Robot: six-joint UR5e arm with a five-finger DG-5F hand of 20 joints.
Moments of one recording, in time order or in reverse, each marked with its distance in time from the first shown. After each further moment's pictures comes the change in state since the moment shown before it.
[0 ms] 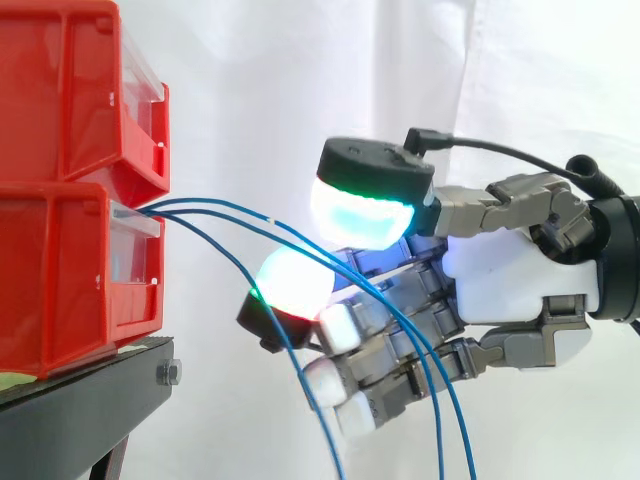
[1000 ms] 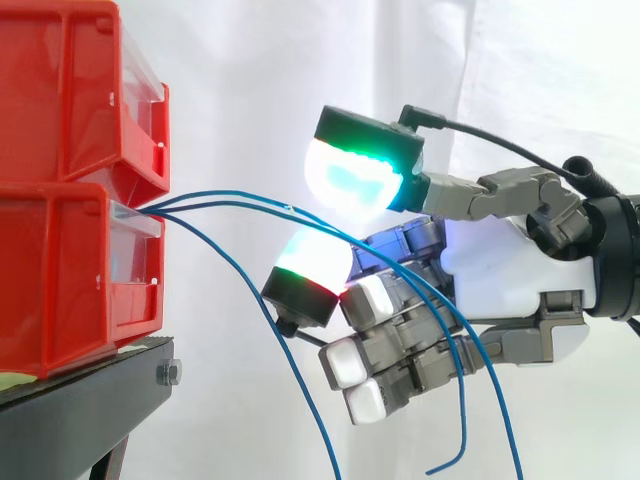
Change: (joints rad) arm -0.005 0.000 0.002 0.003 0.001 0.052
